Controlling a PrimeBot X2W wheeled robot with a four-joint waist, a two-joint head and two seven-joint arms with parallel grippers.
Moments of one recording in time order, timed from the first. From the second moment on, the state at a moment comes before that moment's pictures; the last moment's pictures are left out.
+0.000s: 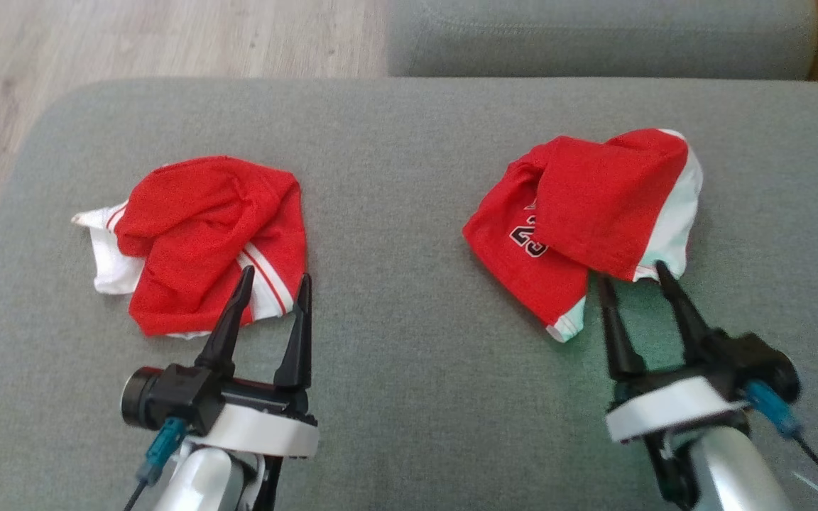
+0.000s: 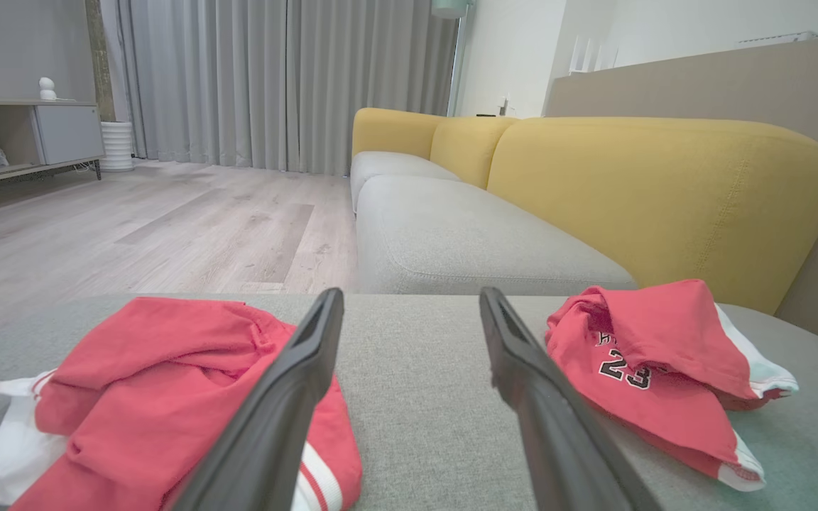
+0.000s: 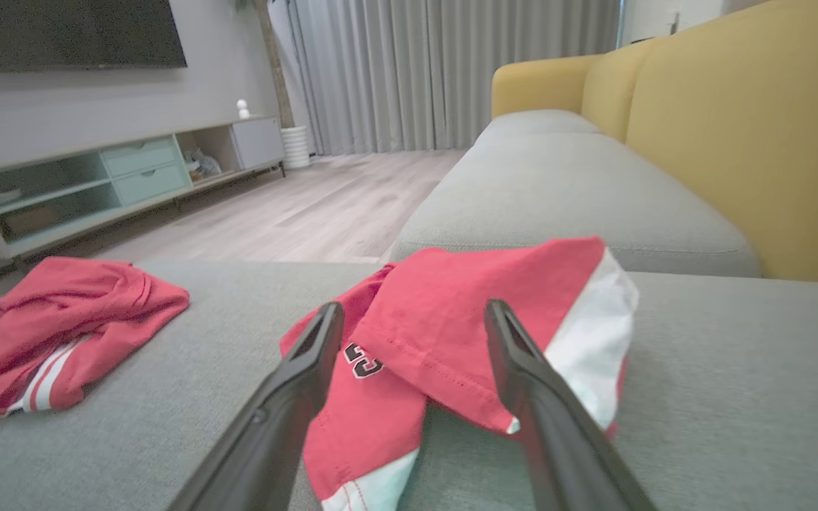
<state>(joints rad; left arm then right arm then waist) -0.14 0.13 -0.36 0.19 -0.31 0.00 -0.25 -0.08 -0.05 0.12 0.26 0.10 0.12 -0.26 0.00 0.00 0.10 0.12</state>
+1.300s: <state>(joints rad) -0.20 0.06 -0.32 0.24 -0.25 -0.06 -0.25 -0.42 -0.06 0.32 0.66 0.18 0.12 -0.21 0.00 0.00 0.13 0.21</state>
